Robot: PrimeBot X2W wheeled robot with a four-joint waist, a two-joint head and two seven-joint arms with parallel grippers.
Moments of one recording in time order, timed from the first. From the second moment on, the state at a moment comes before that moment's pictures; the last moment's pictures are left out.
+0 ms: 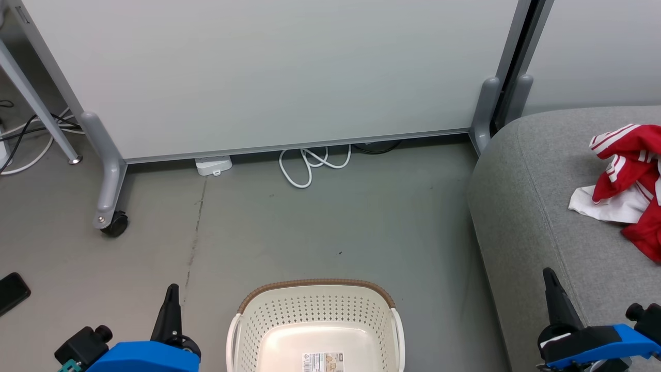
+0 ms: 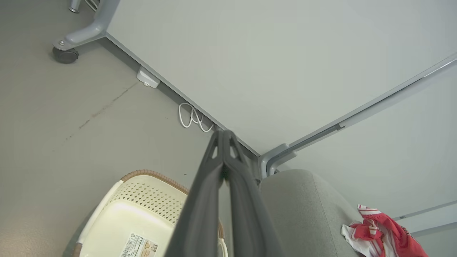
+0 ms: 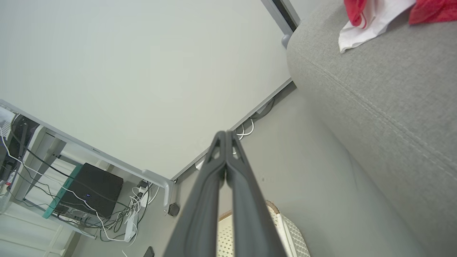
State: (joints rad) left arm -0.03 0.10 -0.07 0.36 -0.94 -0.13 -0.10; right arm -0.03 -0.04 -0.12 0.27 0.78 0.13 -0.02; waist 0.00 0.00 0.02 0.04
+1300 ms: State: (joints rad) left arm -0.07 0.08 0.03 0.30 -1.32 -0.13 0.02; right arm -0.07 -0.04 -0.12 0.26 1.24 0.13 0.05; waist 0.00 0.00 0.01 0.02
